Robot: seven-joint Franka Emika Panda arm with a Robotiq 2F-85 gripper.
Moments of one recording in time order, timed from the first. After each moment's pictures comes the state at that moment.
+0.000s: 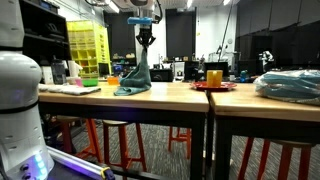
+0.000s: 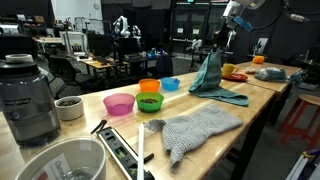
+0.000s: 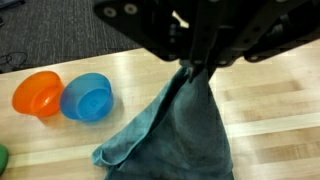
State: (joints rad) arm -0.12 0.02 -0.23 -1.63 0.22 1.79 -0.39
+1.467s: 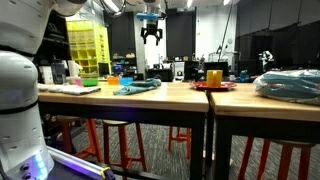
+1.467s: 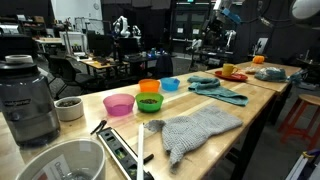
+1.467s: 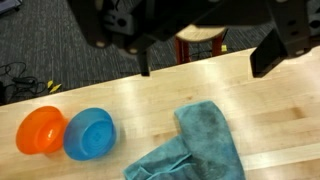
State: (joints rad) arm -0.22 0.34 -0.15 -1.08 0.27 1.53 -0.29
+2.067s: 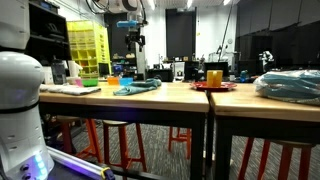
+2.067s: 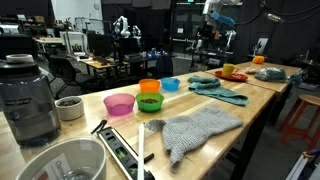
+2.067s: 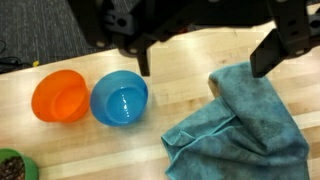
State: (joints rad) arm -0.04 0.11 -0.10 -1.51 0.12 1.70 -0.08
